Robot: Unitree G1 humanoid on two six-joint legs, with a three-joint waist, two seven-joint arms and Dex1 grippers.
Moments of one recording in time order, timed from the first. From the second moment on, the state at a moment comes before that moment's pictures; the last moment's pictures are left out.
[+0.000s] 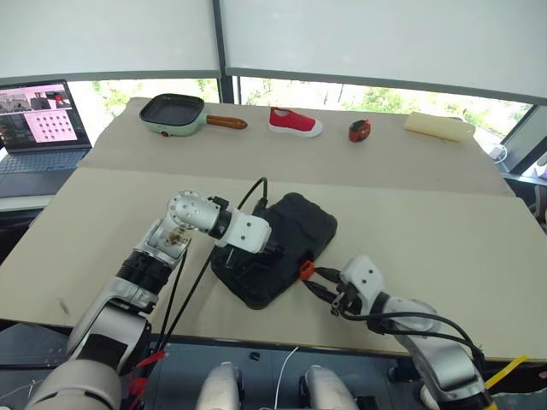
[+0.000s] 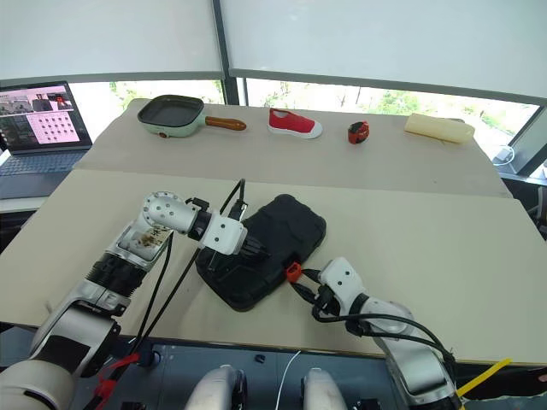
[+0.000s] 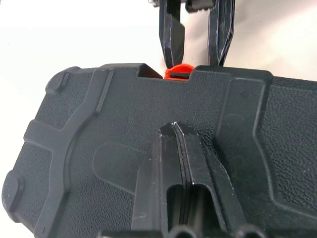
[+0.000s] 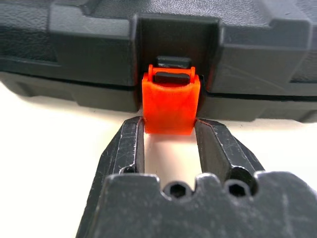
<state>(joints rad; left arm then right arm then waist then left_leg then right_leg) -0.79 0.52 -0.40 0.37 0.01 -0.33 -1.40 0.06 -0.48 0.16 -0.41 0.17 0.35 0.63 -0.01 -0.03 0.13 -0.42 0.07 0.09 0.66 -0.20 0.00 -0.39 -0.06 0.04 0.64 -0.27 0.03</state>
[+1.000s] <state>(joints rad) -0.81 0.50 -0.41 0.41 0.01 -0.35 -1.39 0.02 -0.57 0.21 -0.38 0.13 0.37 0.70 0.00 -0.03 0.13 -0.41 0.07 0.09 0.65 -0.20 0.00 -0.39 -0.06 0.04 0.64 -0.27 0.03</state>
